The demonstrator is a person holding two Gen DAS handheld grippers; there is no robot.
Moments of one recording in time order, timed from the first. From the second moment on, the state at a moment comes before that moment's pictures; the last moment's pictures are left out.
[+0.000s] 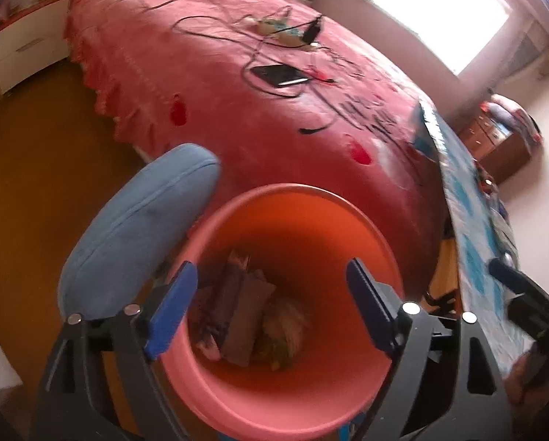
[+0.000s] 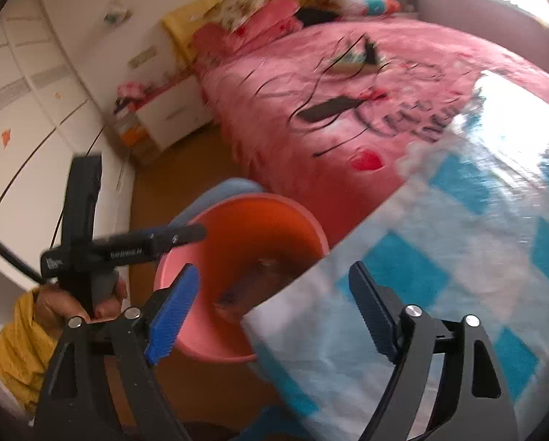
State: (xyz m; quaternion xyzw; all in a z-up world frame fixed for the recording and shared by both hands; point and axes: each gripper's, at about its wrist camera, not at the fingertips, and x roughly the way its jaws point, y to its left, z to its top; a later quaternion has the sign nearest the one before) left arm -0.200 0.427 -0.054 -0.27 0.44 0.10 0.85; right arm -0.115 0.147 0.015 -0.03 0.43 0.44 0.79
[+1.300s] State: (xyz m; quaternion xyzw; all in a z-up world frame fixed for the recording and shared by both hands) left arm -0.173 0.291 0.002 -0.12 0.43 0.12 0.89; right arm -0.092 -0.029 0.013 0.11 0.37 0.34 0.86
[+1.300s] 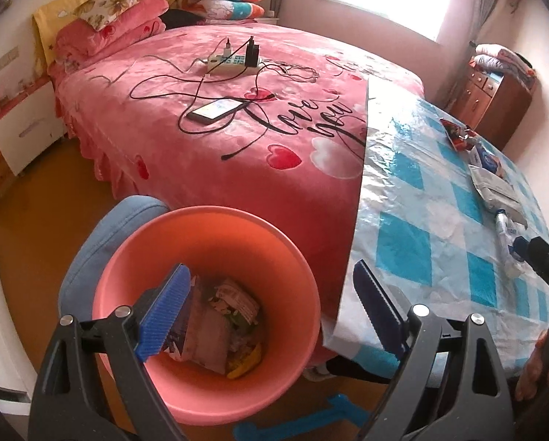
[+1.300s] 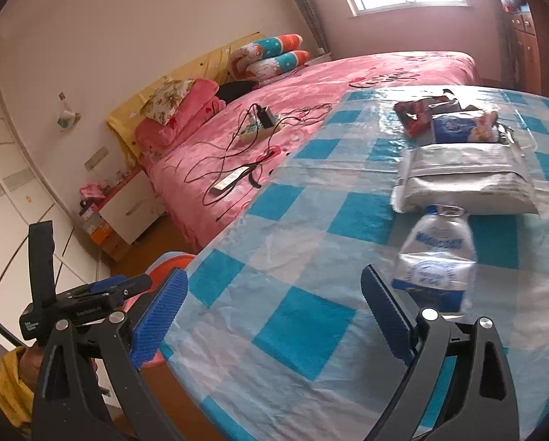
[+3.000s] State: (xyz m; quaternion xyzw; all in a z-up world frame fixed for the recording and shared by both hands) left arm 0.114 0.067 0.076 -0.10 0.43 -0.09 0.89; right arm -0.025 -0.206 0.014 0.23 0.36 0.22 0.87
